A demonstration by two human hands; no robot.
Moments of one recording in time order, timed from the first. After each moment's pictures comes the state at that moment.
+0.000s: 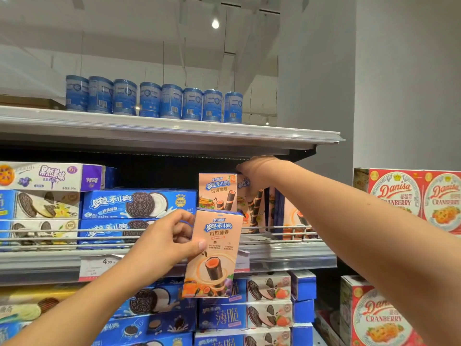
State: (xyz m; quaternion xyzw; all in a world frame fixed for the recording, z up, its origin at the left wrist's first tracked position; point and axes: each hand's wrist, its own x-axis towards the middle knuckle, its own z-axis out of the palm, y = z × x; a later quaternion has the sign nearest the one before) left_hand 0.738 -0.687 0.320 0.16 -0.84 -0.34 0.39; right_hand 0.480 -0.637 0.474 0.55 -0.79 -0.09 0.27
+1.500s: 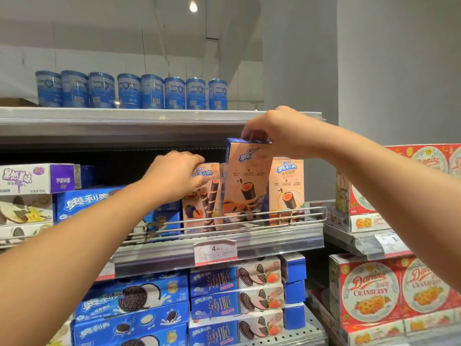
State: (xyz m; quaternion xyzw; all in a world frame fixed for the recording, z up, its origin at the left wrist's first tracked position) left_hand 0.665 -0.704 0.428 0.24 -0.89 0.20 0.33; right_hand 0.502 -0.502 0.493 0.64 -0.66 0.11 0.38
